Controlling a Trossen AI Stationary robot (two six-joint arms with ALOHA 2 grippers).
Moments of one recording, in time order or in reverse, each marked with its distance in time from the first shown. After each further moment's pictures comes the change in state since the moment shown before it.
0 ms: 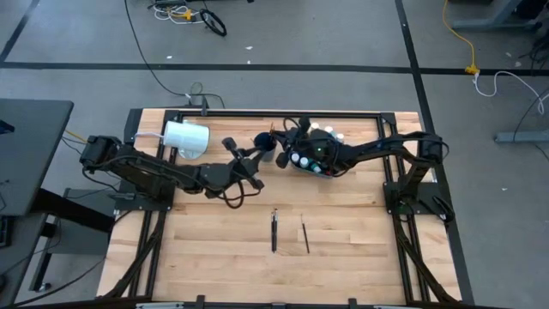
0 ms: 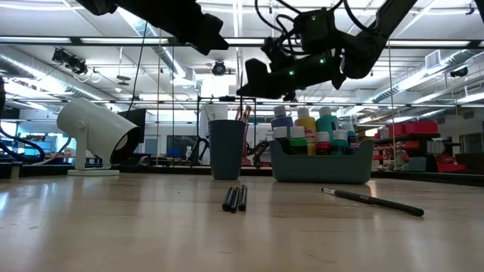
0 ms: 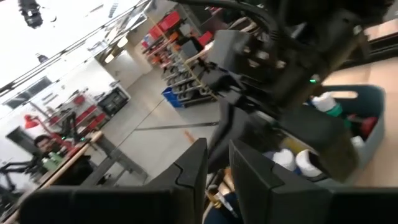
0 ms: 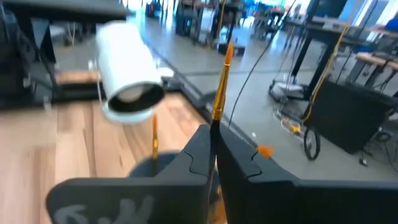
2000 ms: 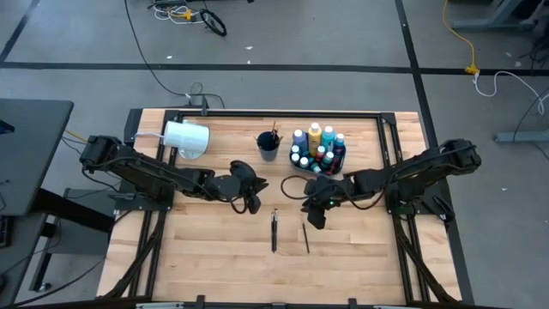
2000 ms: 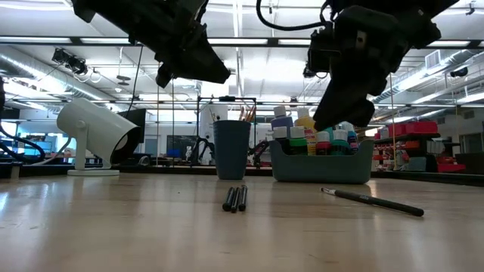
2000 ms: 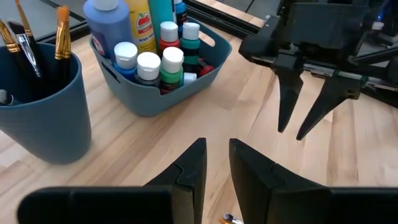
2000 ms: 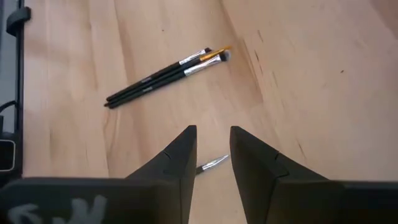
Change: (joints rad) left arm -0.040 0.000 0.000 -0.409 0.440 -1.022; right arm 0.405 -0.309 -0.120 -0.915 -0.271 0.699
